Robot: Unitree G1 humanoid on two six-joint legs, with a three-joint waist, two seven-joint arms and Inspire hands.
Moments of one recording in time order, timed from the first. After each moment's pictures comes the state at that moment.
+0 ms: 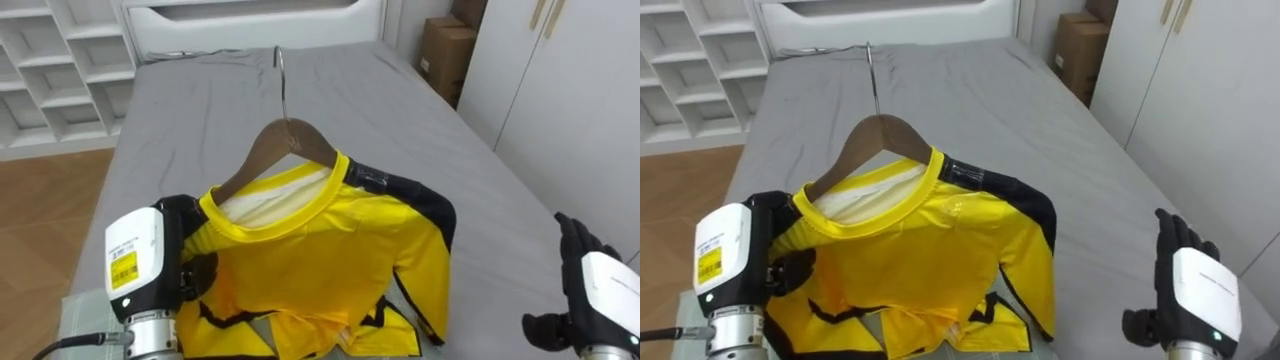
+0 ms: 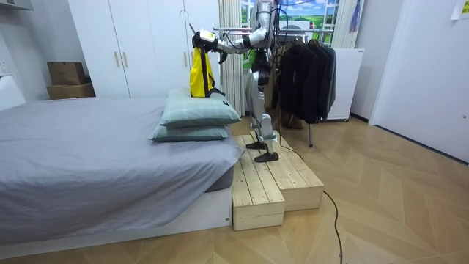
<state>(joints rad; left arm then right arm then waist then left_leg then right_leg) -0.02 0.28 -0.17 0.27 0.71 -0.02 0.71 0.06 -0.30 -0.06 0.30 -0.79 0.00 -0.46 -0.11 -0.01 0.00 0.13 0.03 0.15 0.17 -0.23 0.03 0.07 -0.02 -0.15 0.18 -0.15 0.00</state>
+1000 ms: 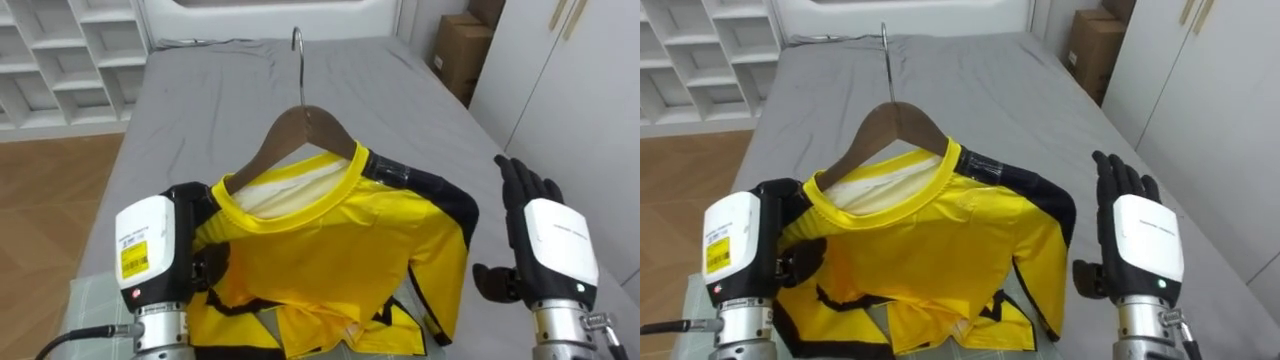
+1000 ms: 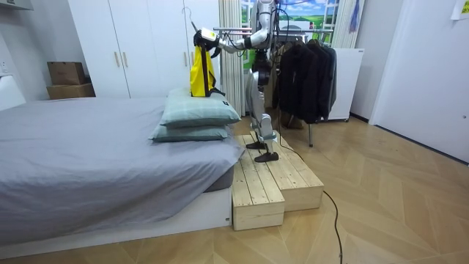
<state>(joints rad) -0.02 0.28 -0.22 0.20 0.74 -0.02 0.71 -0.02 -0.31 0.12 0.22 -0.83 0.00 -0.47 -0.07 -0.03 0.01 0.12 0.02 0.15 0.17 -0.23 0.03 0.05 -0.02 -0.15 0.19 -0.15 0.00</state>
